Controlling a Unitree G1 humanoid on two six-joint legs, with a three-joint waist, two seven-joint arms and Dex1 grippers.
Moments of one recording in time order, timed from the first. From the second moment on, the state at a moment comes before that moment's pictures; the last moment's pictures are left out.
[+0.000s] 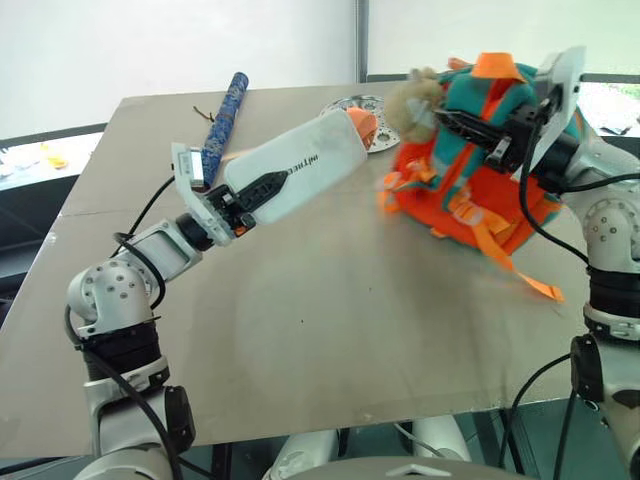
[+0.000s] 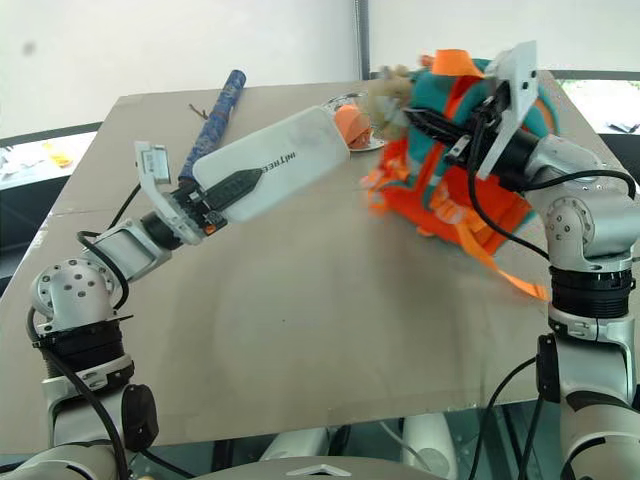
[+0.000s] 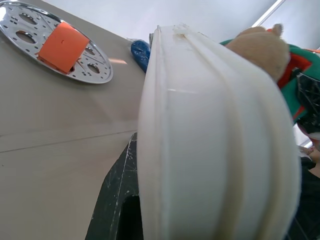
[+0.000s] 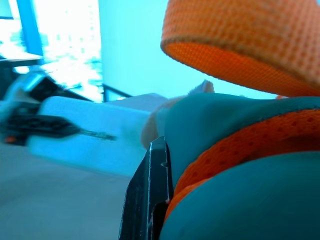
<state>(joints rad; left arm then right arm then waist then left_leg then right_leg) -0.50 0.53 0.42 -0.06 -1.06 1.01 -0.55 -0.76 -0.55 -0.09 -0.19 0.63 0.64 0.85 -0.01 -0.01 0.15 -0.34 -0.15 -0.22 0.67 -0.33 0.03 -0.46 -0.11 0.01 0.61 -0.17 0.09</state>
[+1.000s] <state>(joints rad) -0.46 0.85 0.17 -0.18 -0.67 0.50 -1.20 -0.50 -0.70 -0.04 -0.37 0.64 0.68 0.89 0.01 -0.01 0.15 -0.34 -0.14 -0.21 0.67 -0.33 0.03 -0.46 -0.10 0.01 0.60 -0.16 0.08</state>
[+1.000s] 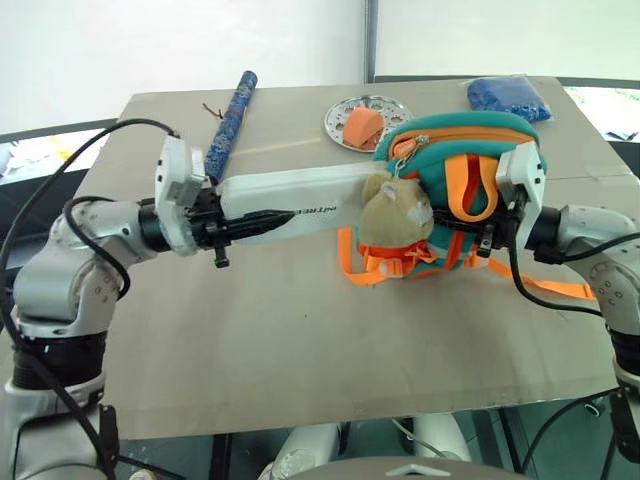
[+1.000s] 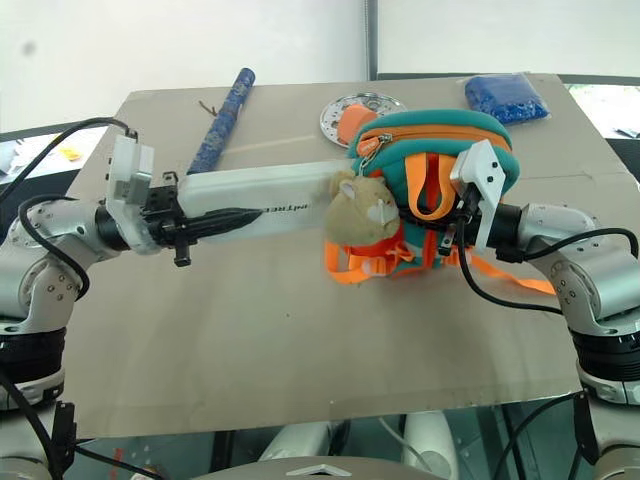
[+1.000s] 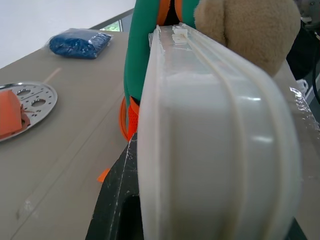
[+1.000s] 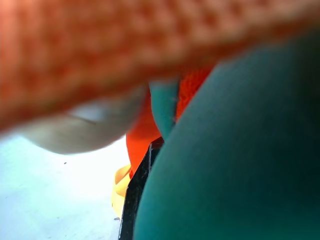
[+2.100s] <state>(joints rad) -0.95 0.38 -0.27 0.33 -0.31 0.50 -1.22 -0.44 -0.65 -0.01 -0.54 0.73 0.74 0.80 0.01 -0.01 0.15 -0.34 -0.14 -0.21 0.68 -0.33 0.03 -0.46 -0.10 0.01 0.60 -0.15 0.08</state>
